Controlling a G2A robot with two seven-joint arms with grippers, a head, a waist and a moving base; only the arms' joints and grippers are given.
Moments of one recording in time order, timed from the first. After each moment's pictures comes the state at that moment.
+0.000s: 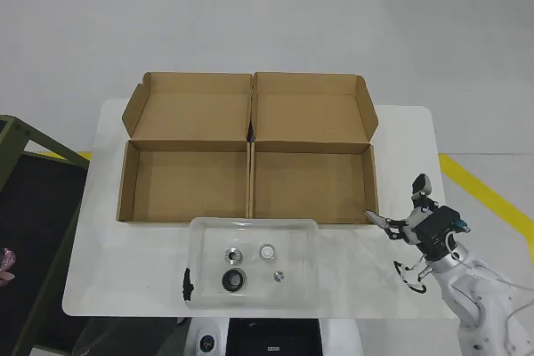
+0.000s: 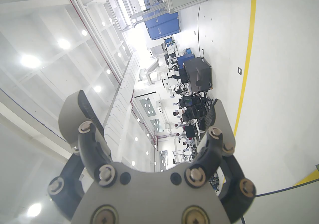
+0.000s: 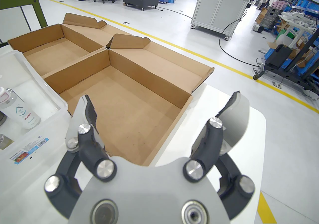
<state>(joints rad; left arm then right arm) -0.36 -0.19 -0.39 -1.44 1.98 -0.36 0.13 -1.71 -1.21 1.73 -1.92 -1.42 -0.63 -0.23</state>
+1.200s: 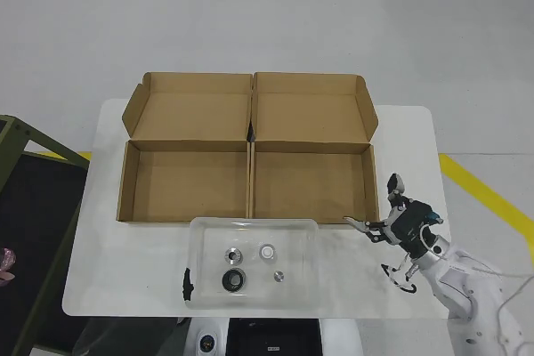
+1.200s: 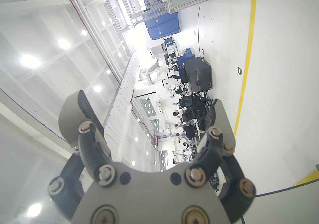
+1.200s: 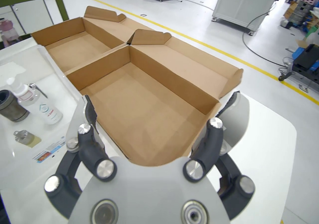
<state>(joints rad) -0.36 -0.19 -0.39 -1.44 1.98 -0.36 0.13 -1.64 -1.20 1.64 -1.96 -1.37 -0.73 -0.04</state>
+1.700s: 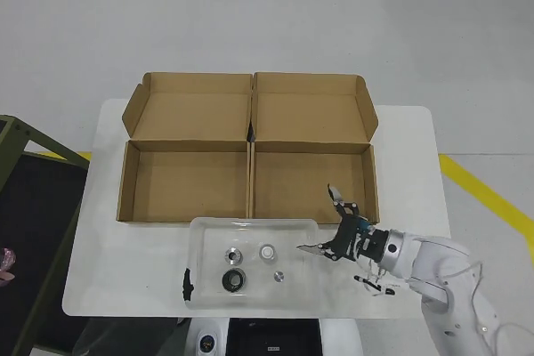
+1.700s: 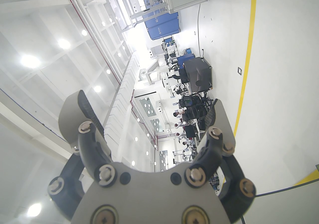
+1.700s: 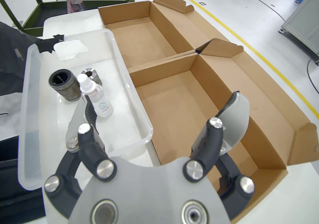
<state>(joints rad) -0.36 -0.19 -0.39 -1.44 1.98 -0.36 0.13 -1.51 -1.19 1.42 -2.06 -1.37 -0.90 0.23</state>
